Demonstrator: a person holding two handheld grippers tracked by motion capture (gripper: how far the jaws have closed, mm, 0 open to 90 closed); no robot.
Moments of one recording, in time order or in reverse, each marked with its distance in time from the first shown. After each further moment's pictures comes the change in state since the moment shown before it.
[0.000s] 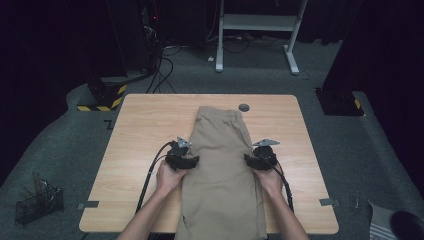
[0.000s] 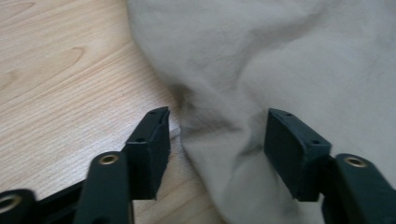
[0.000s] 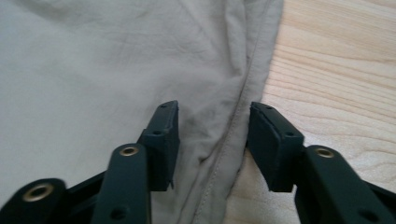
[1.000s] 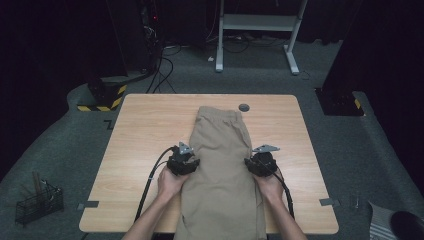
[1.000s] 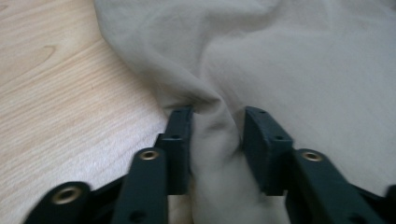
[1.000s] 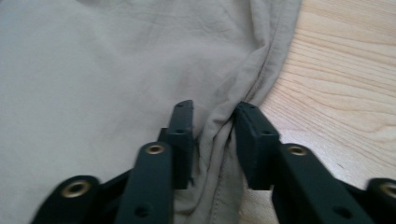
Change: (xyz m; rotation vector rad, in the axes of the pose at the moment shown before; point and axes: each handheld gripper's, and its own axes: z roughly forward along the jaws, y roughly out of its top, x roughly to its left) left arm -0.014 -0.010 -0.006 -0.039 -0.033 0.031; right arm 0.012 -0.013 -0.012 -0.011 0.030 -0.018
